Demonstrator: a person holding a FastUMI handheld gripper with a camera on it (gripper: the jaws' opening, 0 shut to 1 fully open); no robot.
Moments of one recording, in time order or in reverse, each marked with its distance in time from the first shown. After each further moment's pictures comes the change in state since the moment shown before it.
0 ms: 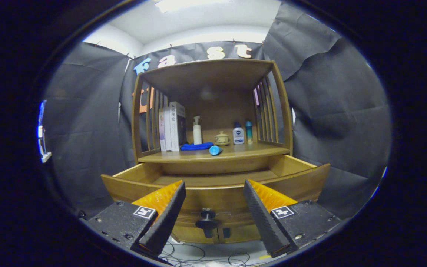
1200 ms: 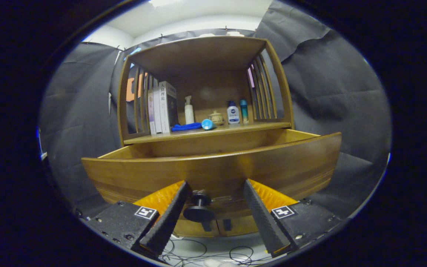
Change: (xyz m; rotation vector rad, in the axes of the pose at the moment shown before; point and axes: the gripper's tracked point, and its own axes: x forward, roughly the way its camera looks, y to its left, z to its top) arm 0.031 -0.010 -0.050 0.058 0.105 -0.044
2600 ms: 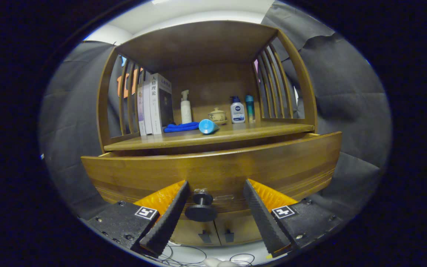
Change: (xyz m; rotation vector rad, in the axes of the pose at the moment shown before) arm 0.001 0.002 -0.001 -0.005 0.044 0.006
